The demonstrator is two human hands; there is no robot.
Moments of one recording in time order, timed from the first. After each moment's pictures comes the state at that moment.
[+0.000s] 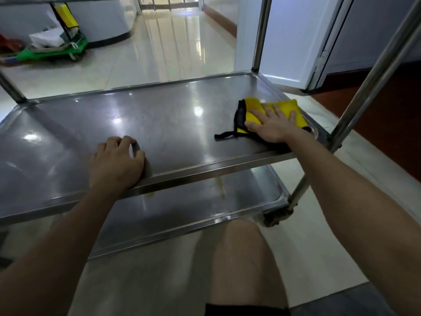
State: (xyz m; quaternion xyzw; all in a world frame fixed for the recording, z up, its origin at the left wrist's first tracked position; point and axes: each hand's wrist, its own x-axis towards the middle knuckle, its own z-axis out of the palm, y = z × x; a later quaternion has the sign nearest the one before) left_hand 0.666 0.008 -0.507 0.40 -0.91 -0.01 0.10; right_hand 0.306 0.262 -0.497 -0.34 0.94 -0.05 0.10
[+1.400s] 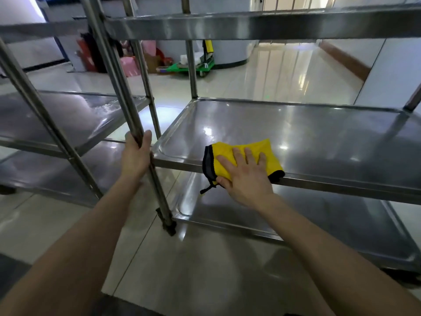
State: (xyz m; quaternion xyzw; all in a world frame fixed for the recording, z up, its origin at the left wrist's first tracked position) left_hand 0.976 -0.106 -0.484 0.57 -0.61 -0.32 0.46; right_hand 0.719 0.063 -0.524 -0.64 0.76 -0.03 -0.14
